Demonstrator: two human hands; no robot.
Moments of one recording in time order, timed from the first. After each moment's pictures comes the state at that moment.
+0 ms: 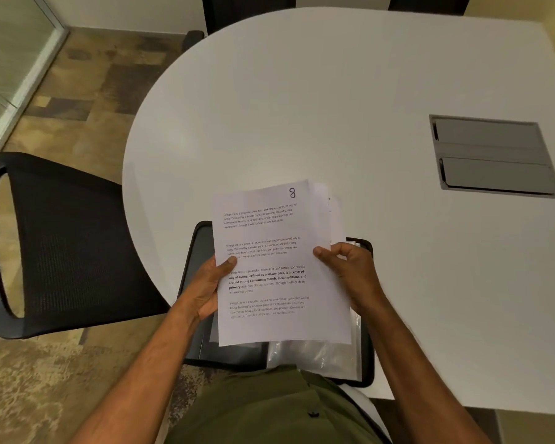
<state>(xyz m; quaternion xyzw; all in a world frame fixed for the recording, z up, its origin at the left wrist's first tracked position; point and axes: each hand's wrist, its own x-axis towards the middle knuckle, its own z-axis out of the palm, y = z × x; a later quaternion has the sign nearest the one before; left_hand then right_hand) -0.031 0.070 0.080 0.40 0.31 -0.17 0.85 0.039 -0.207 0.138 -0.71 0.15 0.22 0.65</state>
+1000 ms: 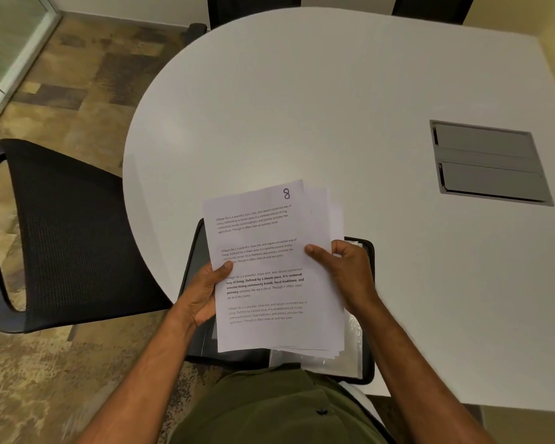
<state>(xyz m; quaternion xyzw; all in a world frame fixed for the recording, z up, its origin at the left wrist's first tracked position) -0.052 0.092 0.068 0.34 0.33 -0.18 0.86 0.027 -0.172 0.153 -0.75 0.12 0.20 0.62</state>
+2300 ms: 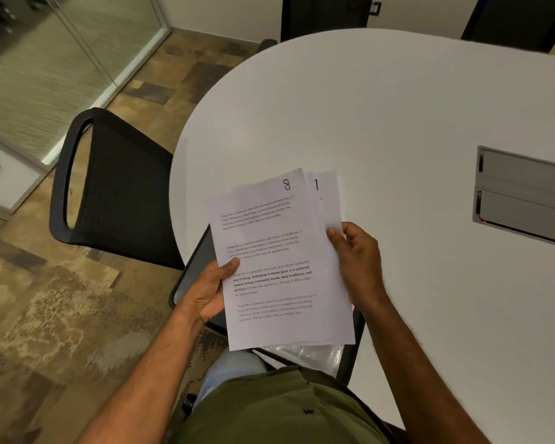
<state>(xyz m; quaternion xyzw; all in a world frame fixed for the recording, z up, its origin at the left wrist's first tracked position) -0.110 -0.009 0.120 0.35 0.35 -0.04 0.87 0.030 -0.238 0.192 -0.75 -0.02 0.19 0.63</state>
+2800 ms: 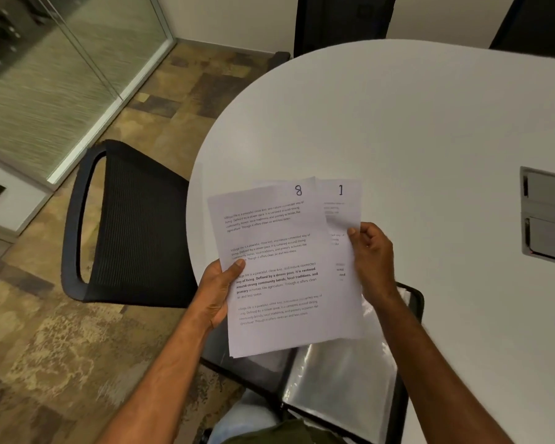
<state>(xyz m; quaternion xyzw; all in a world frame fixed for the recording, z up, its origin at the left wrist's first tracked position) -0.045 0.097 0.119 0.43 0.39 0.02 0.81 0.118 -0.133 0.131 -0.76 0.04 0.15 0.63</state>
